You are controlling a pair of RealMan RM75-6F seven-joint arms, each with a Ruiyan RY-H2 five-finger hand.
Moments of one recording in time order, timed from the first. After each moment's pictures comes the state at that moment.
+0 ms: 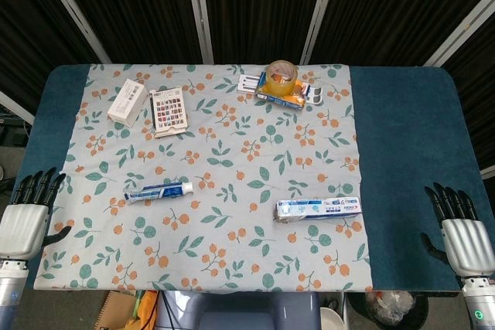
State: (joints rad) left arm -0.14 -1.21 0.00 -1.62 1.48 1.51 0.28; right arm 0.11 -1.05 -0.02 -1.65 -1.49 1.46 -0.07
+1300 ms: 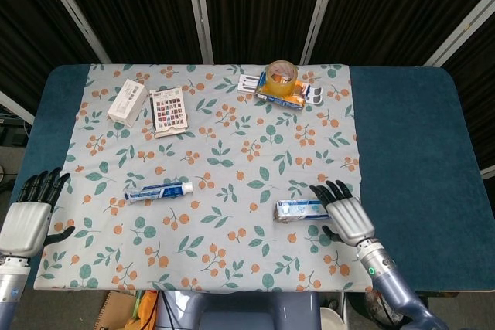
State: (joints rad) left arm -0.15 -1.19 -0.02 -1.63 1.47 1.45 0.22; right arm 0.43 -1.36 0.09 -1.74 -1.29 1.01 -0.42
